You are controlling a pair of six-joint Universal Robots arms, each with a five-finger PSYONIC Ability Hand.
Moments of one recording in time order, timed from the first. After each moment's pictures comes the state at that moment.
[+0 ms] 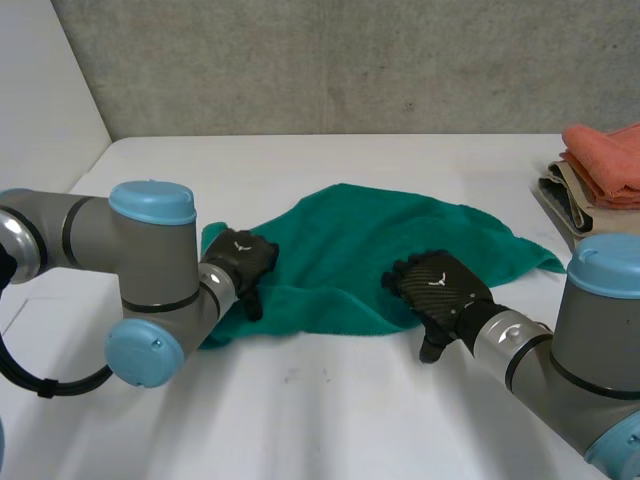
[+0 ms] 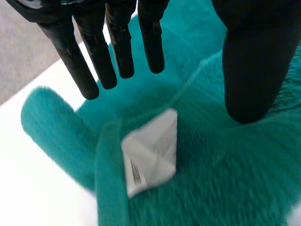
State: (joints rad) left arm 4.19 -2.28 -1.25 3.06 -1.59 3.51; right arm 1.96 -1.19 1.77 -0.20 1.22 2.64; left_hand 0.50 0.50 0.50 0.50 0.33; right_hand 0.40 0.46 0.49 0.49 0.29
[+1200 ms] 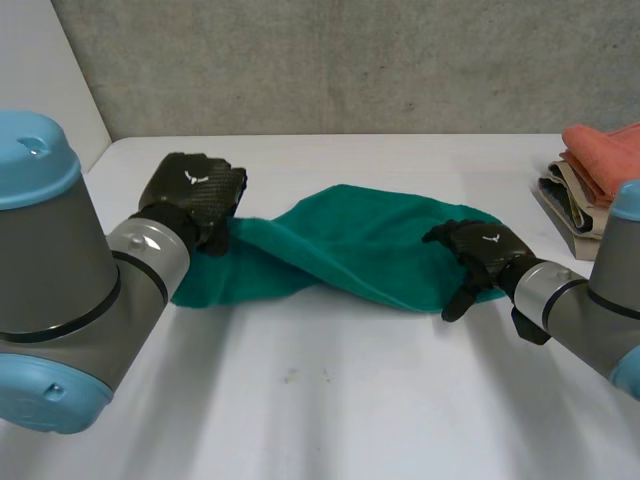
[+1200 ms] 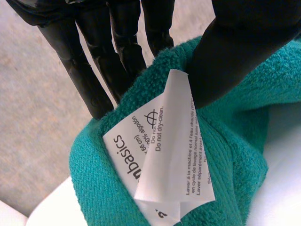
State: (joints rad) left arm 4.14 -1.80 -1.46 3.12 -1.69 3.50; right arm 1.81 -1.08 1.56 -0.06 1.21 2.97; left_hand 1.13 1.19 1.19 1.20 0.99; right_hand 0.21 0.23 0.22 0.24 0.07
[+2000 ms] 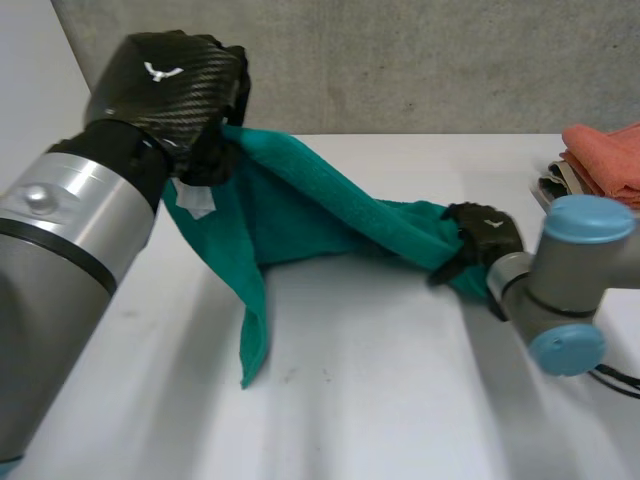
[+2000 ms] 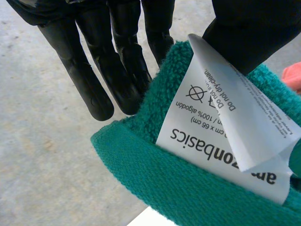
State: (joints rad) left arm 4.05 -1.56 -1.44 3.15 -1.70 3.42; right arm 1.89 -0.84 1.37 -0.27 1.51 3.20; left_hand 1.13 1.20 1.19 1.20 0.99; right_hand 0.29 0.33 0.34 0.33 0.15
